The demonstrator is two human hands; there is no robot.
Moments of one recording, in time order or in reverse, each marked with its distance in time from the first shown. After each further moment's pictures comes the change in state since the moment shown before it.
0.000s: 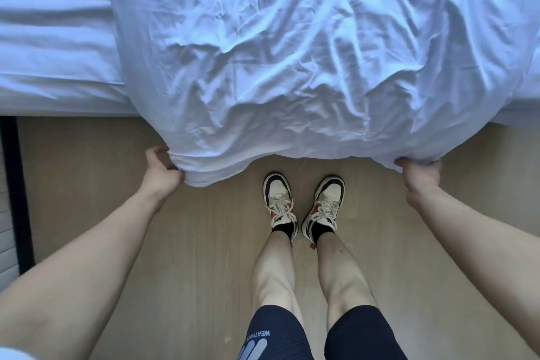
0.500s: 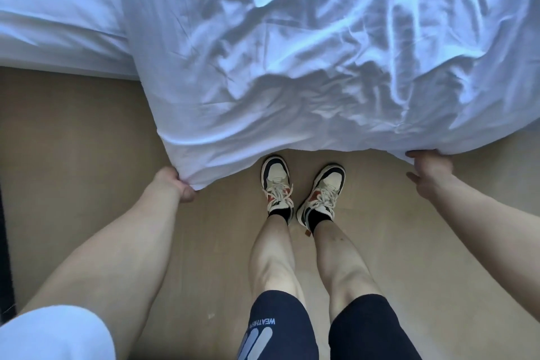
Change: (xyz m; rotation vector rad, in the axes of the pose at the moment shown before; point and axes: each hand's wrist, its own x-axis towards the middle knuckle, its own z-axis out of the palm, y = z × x) left_hand 0.038 -0.058 0.033 -0.876 -0.007 -0.841; right_hand -0.010 -0.014 0.027 -0.057 -0.020 0.078
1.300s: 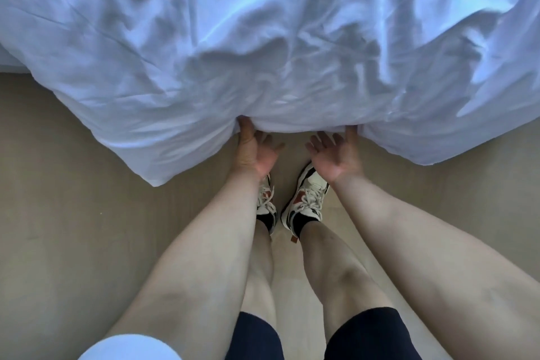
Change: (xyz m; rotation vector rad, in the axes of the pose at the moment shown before) left_hand 0.024 -0.130 0.198 -0.139 -0.820 0.165; right_hand 0.006 0.048 0.132 0.921 -0.582 0.323
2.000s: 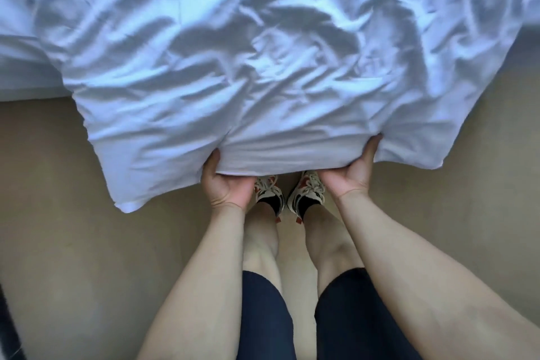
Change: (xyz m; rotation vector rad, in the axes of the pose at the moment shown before) left_hand -0.128 -0.003 -0.045 -0.295 -0.247 0.184; right_hand -0.117 0.013 -0.053 0.343 -0.298 -0.061
